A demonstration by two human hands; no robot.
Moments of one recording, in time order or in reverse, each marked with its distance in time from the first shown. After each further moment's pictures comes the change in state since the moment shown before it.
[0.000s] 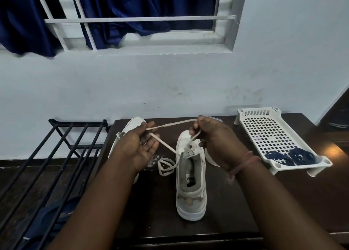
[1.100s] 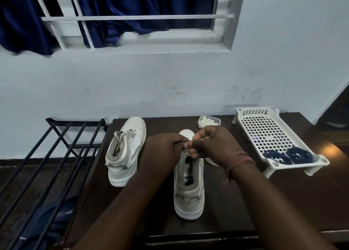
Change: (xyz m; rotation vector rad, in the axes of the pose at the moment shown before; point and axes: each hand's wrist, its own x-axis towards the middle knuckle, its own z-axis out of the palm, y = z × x) left_hand 0.006 -0.054 0.020 1.317 -0.111 0.973; right_hand -0.003 0.014 -0.005 -0.156 0.121 0.191
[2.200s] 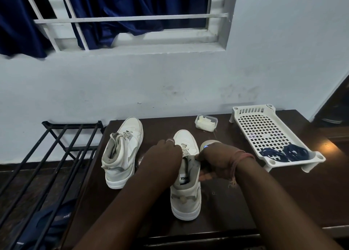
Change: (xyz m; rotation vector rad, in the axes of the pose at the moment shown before) left_hand -0.009 0.012 0.004 0.752 -0.295 0.154; right_hand 0.008 0.022 -0.012 -0.018 -0.196 0.607
